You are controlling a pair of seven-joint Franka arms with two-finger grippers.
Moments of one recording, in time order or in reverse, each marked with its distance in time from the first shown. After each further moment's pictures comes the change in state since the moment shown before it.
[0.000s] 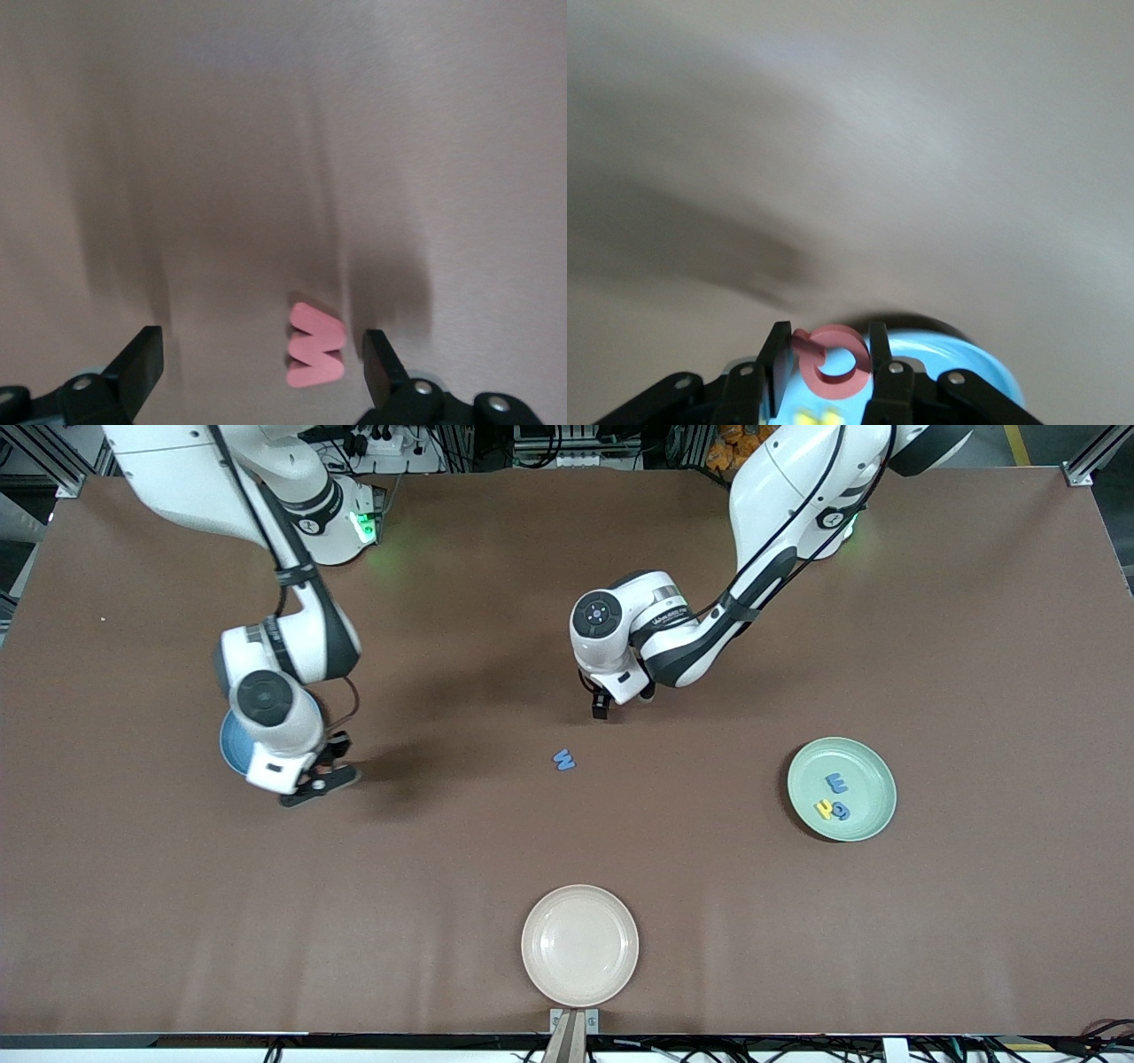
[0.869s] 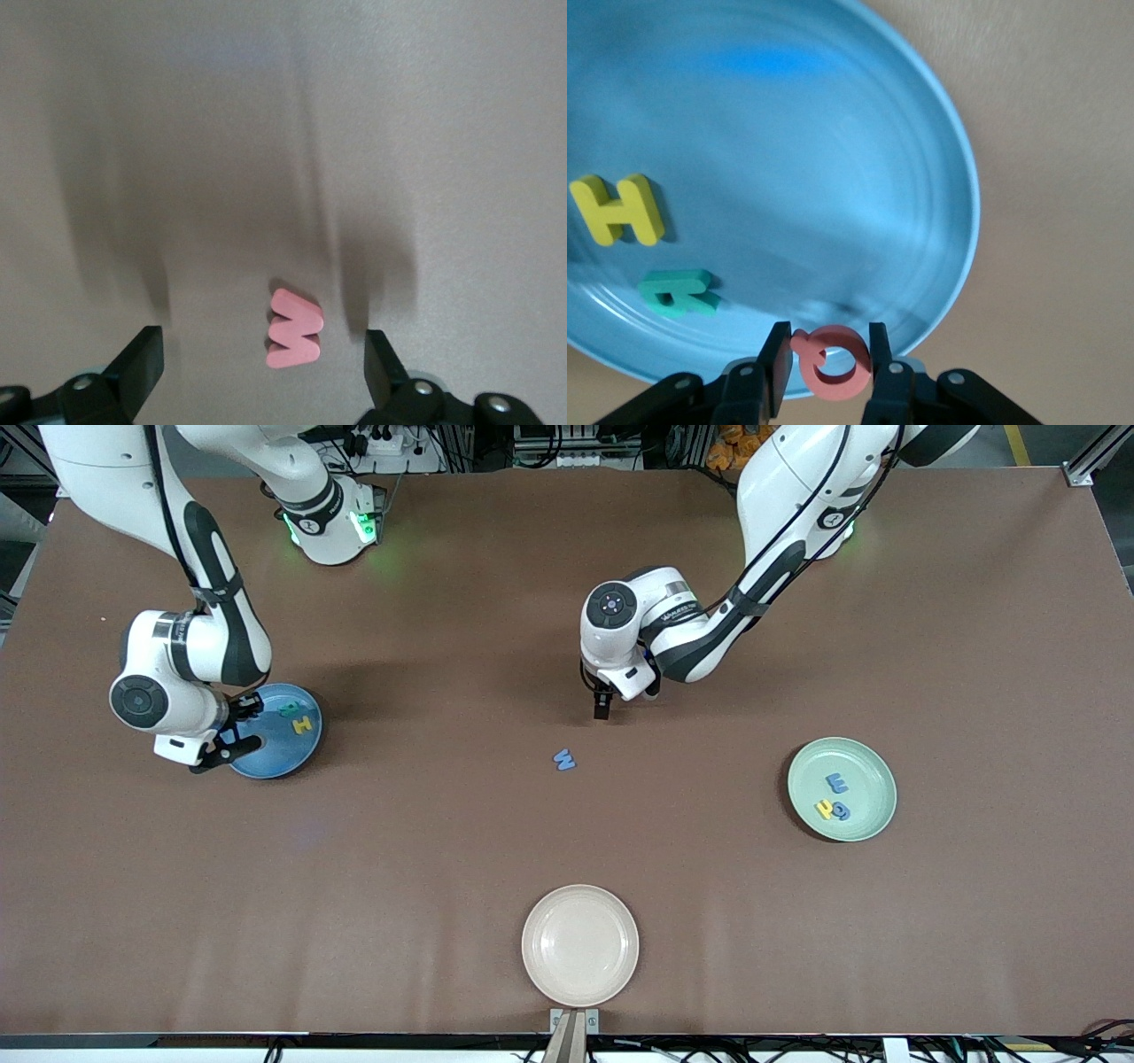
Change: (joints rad) left arm 0.017 -0.038 0.004 -0.047 0.003 0.099 -0.035; right arm -0.023 -0.002 -0.228 -0.192 0.105 -0.031 -0.241
